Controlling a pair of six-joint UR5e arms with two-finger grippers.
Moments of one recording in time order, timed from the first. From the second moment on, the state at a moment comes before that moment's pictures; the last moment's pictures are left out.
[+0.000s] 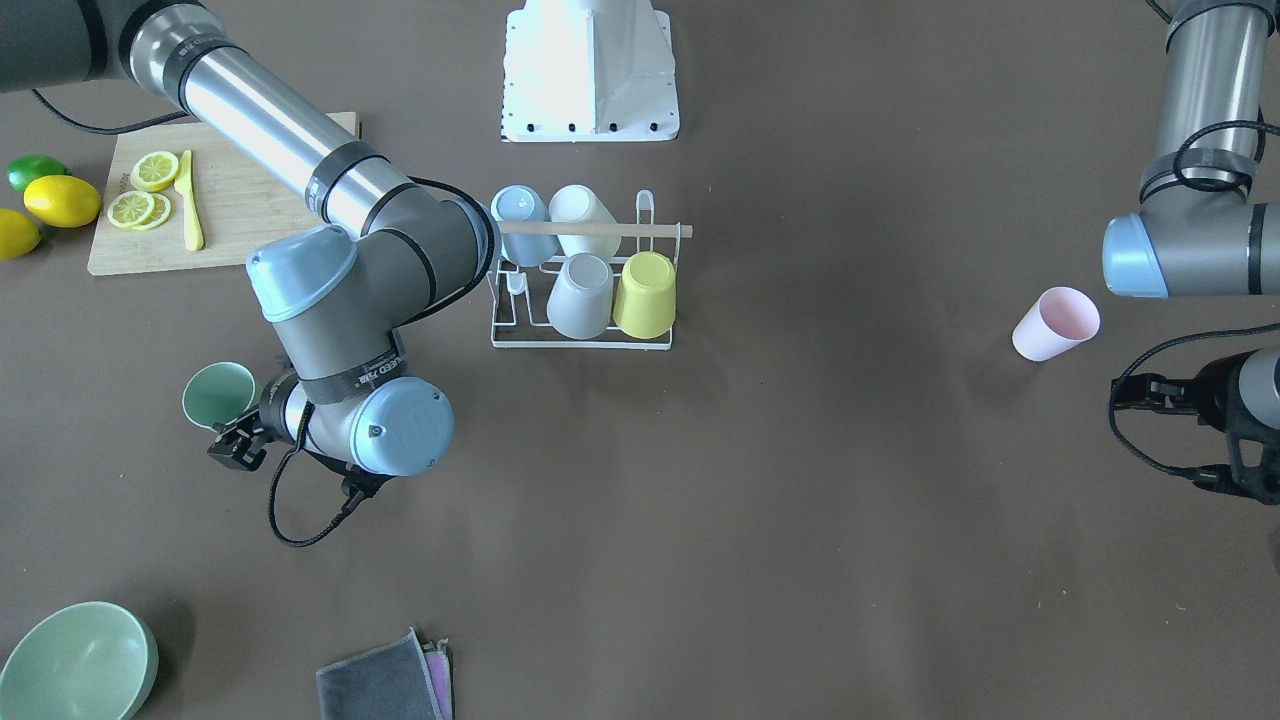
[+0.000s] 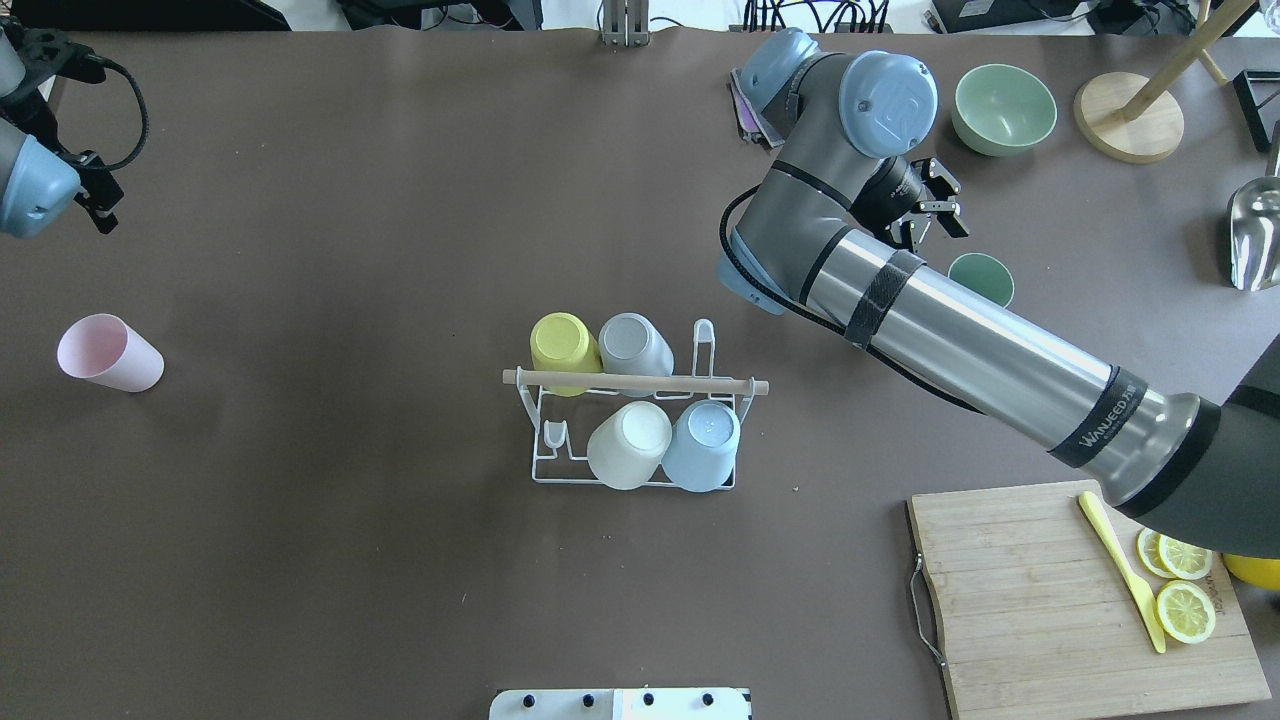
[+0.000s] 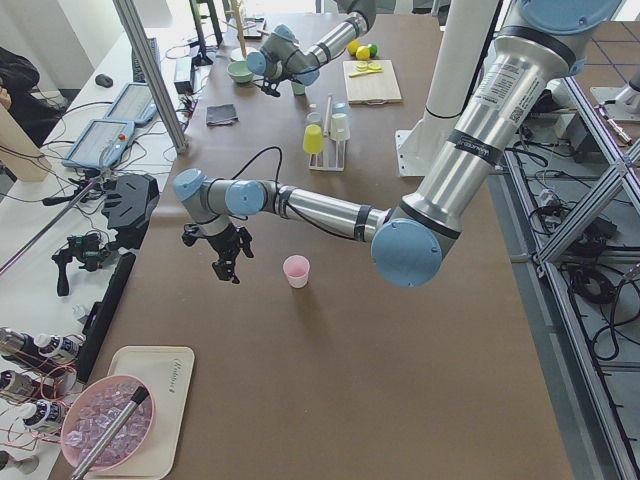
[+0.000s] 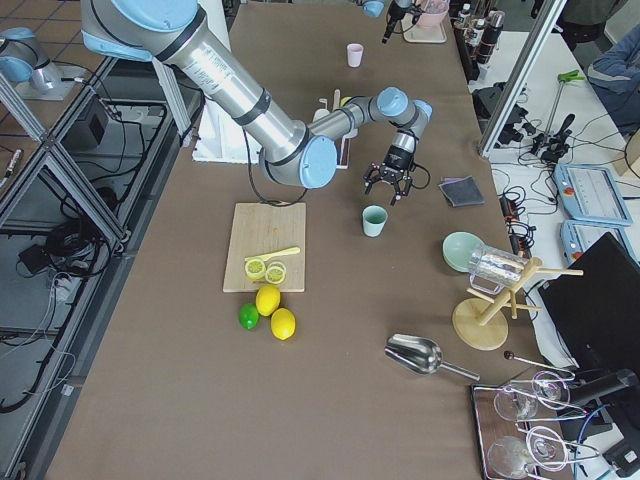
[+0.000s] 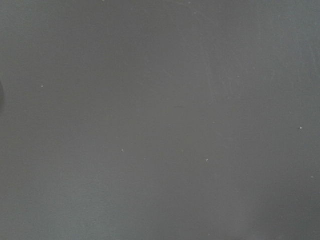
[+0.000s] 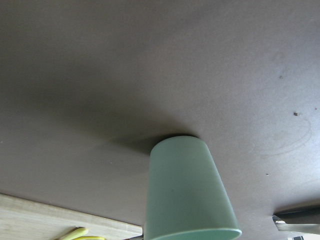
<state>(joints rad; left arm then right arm) -1.20 -2.06 -1.29 -1.33 -2.26 -0.01 0.78 -0.61 1.05 -2.32 1.76 -0.41</state>
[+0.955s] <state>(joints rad) -1.05 -2.08 -1.28 -1.20 -2.29 0.00 0.74 -0.63 0.99 -2.24 1.66 -0.50</state>
